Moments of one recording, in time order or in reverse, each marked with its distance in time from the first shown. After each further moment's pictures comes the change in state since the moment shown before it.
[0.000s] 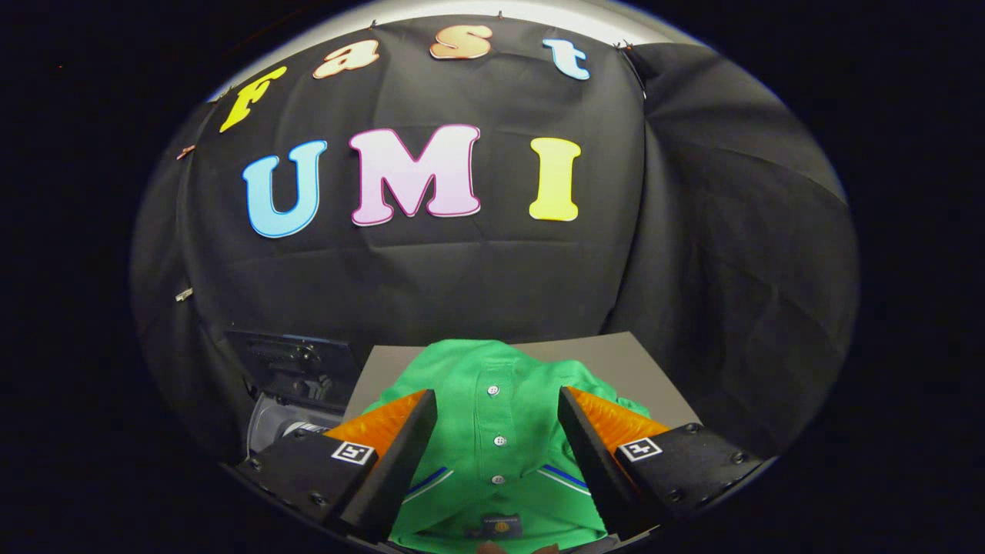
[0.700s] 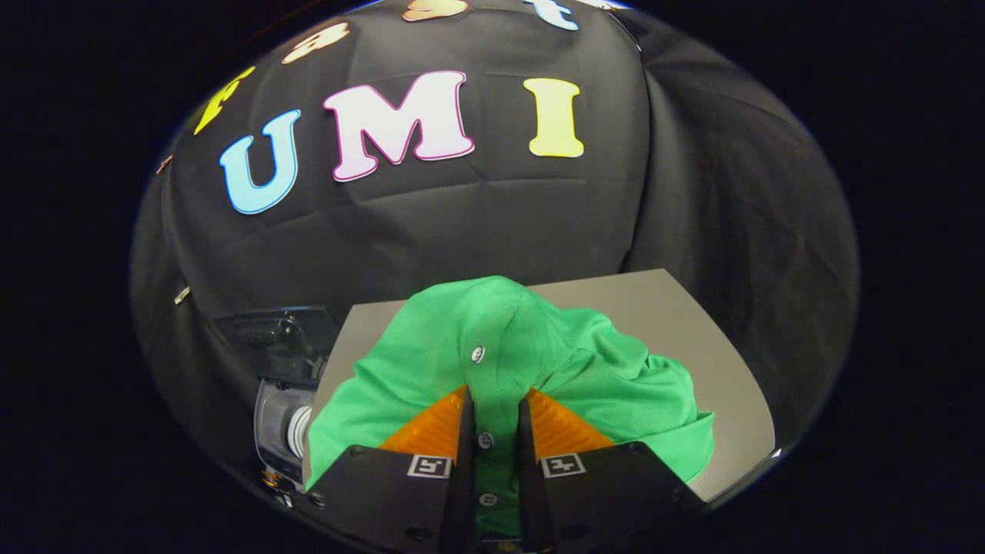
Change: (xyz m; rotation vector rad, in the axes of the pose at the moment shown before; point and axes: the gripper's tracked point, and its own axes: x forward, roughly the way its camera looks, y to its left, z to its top) arm 0.030 0.001 -0.048 0.064 0.172 0.022
